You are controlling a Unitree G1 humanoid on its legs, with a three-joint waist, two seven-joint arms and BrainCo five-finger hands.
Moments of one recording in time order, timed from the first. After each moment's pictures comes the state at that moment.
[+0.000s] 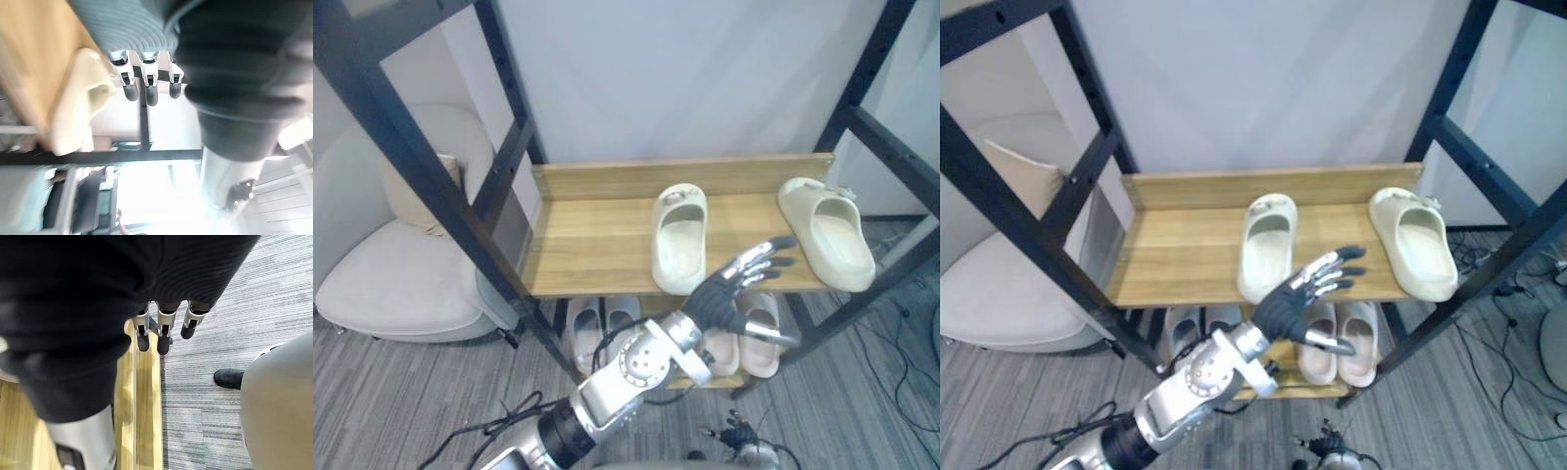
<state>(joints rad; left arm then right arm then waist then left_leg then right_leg) -0.35 0.05 -0.79 -0.18 -0.31 -0.10 0.08 0.09 -0.08 0.02 1.00 0.04 -0.06 -0.14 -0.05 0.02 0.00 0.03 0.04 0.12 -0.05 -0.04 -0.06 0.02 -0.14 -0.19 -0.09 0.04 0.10</state>
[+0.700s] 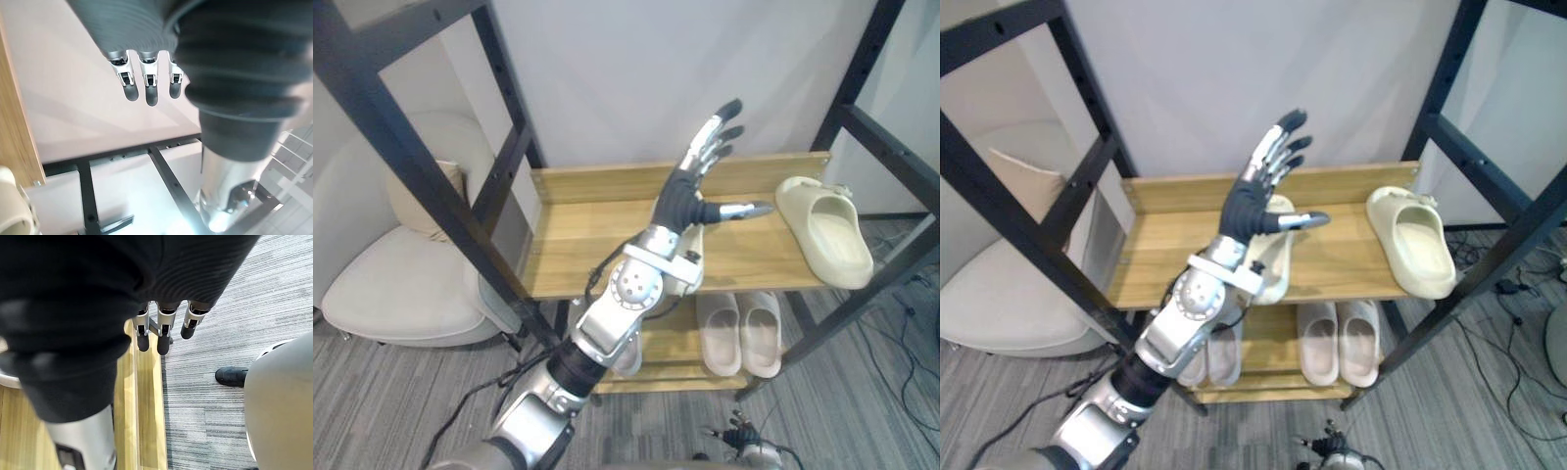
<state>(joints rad) -0.55 0.00 -0.48 -0.03 -0.11 -0.11 0.23 0.11 -0.09 0.01 0.96 0.04 -0.06 -0.14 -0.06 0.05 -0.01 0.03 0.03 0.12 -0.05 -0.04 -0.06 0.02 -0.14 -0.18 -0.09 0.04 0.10</state>
